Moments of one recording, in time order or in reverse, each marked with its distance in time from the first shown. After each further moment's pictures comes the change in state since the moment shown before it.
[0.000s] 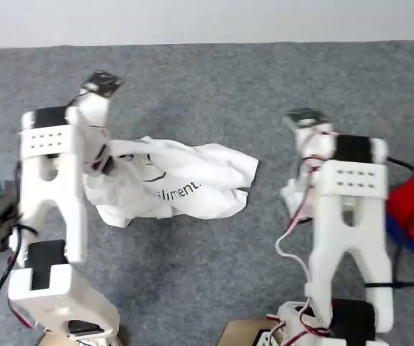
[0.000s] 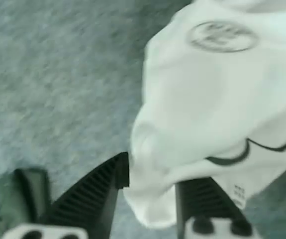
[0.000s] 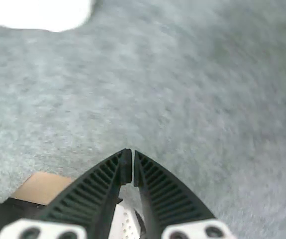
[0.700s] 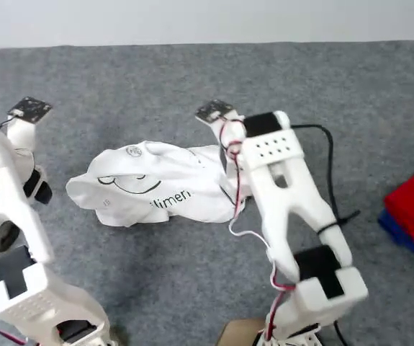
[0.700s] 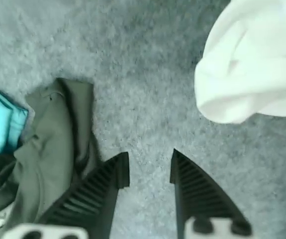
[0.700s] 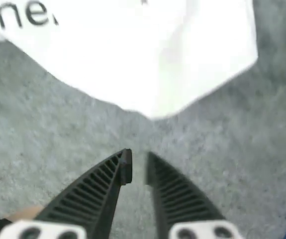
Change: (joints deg) left arm -20.2 0.3 0.3 6.0 -15.4; right arm -19.2 25.2 -18.3 -6.1 0.1
